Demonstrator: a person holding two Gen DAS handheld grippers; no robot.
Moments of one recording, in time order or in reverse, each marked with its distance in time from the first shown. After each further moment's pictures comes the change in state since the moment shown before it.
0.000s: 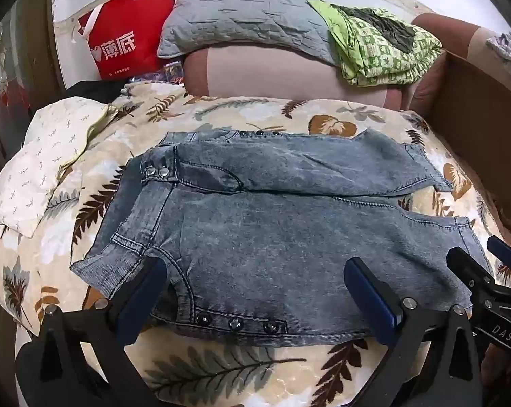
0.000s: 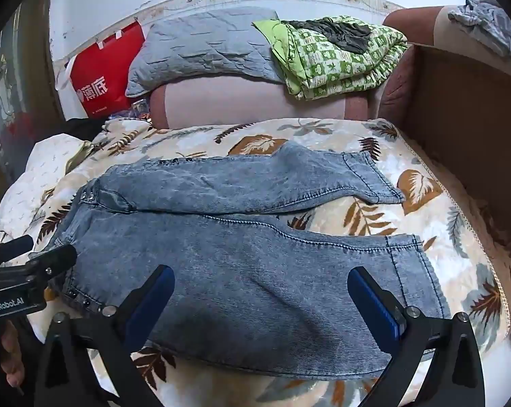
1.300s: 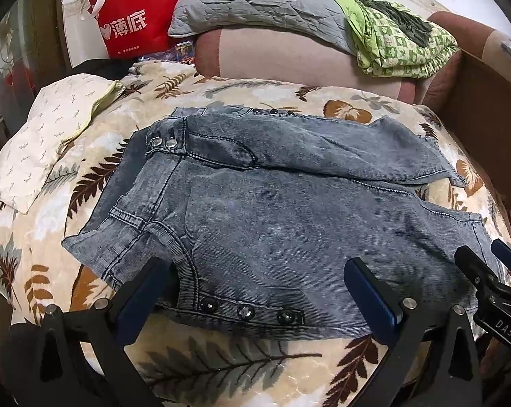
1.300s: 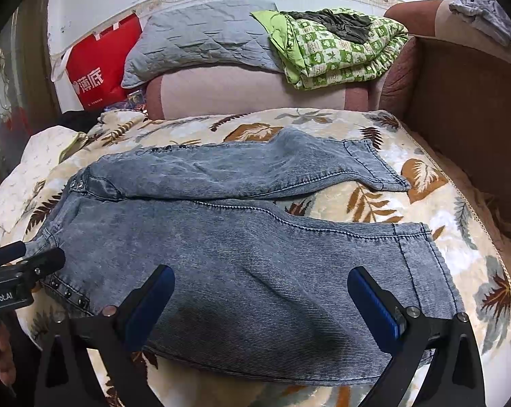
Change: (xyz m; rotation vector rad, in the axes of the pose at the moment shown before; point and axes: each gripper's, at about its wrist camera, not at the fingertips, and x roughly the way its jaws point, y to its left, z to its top) left arm 0.025 0.013 -0.019 -0.049 0.047 0.018; right arm 0.025 -0.004 -0.017 -0.010 -0.003 -0.014
